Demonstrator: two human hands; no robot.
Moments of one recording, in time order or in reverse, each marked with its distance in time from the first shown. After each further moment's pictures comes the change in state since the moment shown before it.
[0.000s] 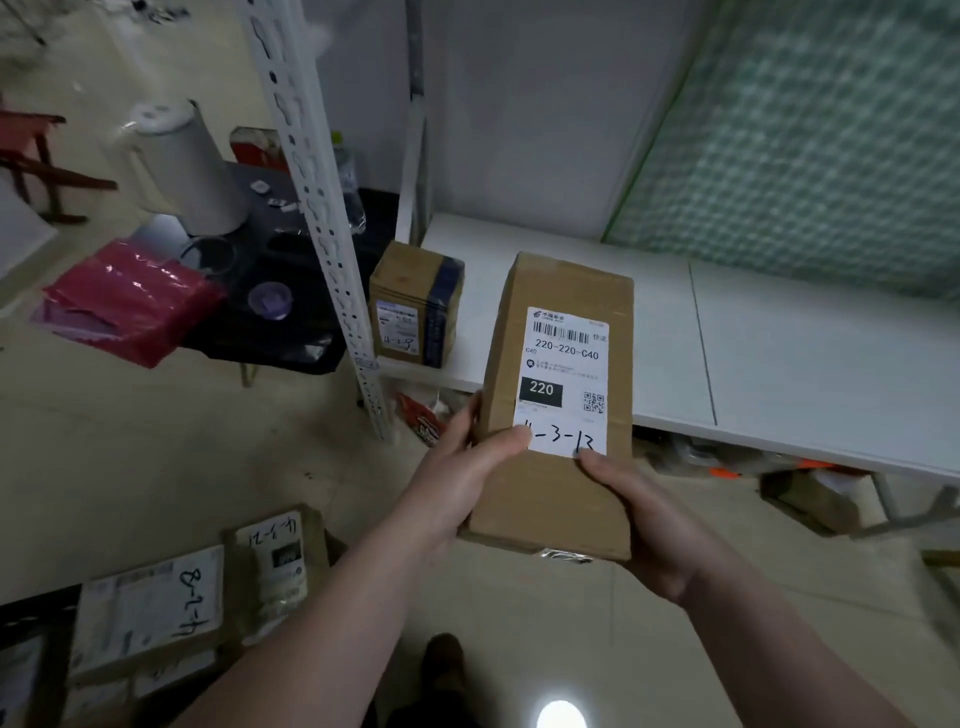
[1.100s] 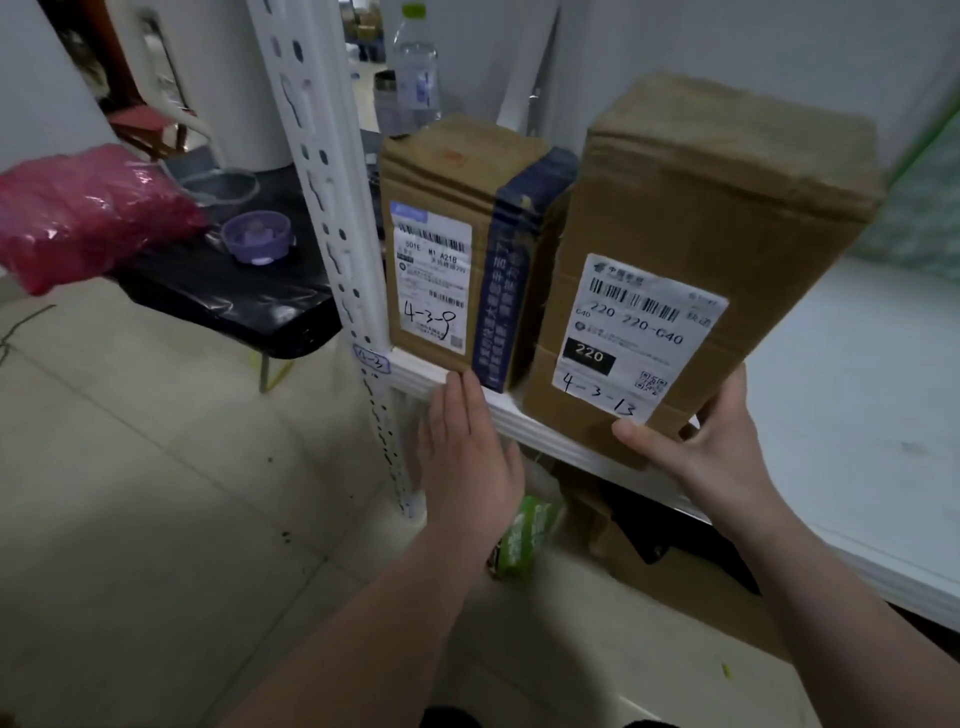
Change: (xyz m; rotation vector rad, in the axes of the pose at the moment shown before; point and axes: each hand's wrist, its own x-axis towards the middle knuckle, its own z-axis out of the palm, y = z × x) left_hand 0.401 -0.247 -0.113 1.146 0.882 0.358; right_hand 0.449 0.067 -0.116 -0.570 0.119 -0.859
